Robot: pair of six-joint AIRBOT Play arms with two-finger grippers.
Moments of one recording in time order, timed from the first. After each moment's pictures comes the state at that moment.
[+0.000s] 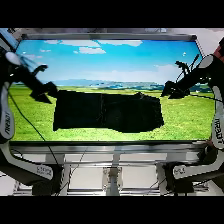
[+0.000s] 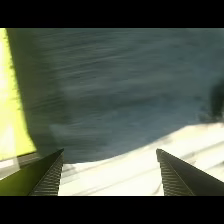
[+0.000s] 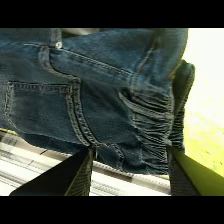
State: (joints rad) left arm 0.28 -1.68 1.65 1.16 -1.82 -1.40; right arm -0.16 -1.56 1.52 -1.20 1.60 1.43
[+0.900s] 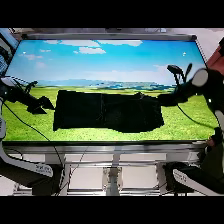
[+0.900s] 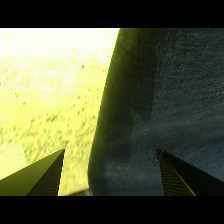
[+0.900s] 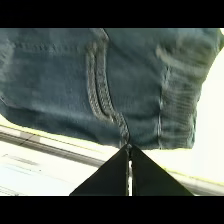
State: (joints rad) left arm 0.42 -1.68 1.36 1.15 -1.52 -1.16; right arm 0.05 -1.10 1.12 -1.36 1.40 1.47
